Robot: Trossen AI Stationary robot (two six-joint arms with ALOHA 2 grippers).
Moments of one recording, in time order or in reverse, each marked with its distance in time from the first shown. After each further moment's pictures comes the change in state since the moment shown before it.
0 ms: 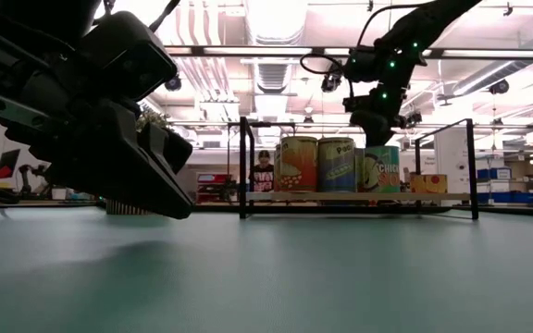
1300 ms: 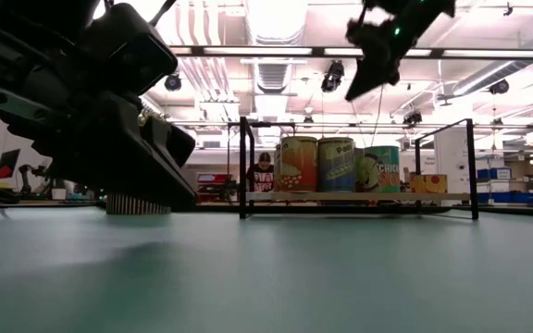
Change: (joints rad) left arm 0.000 0.000 0.000 0.022 0.000 0.022; right arm 0.257 -0.285 -0.052 0.100 -0.052 0.087
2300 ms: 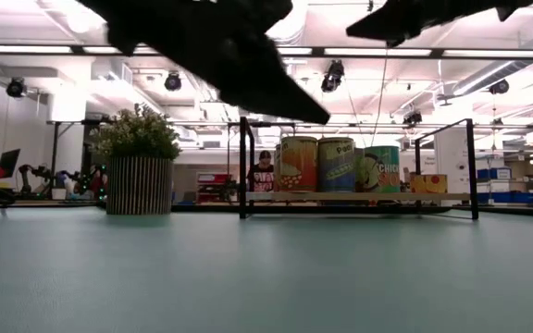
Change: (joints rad) left arm 0.217 -0.007 0.381 -0.381 0.000 0.282; right arm 0.379 -0.337 -0.439 0.654 -0.030 -0.218
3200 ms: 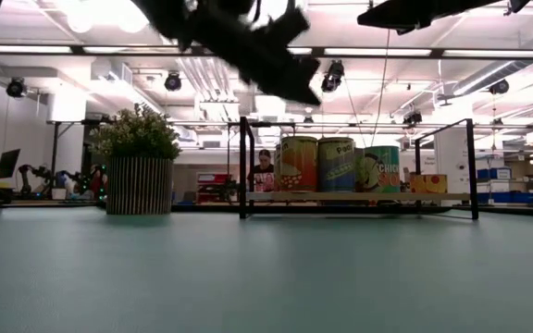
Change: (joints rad) left arm 0.266 -0.005 0.133 0.019 -0.370 0.155; right arm -0.004 -0.098 0.004 -0.047 0.017 -0.090
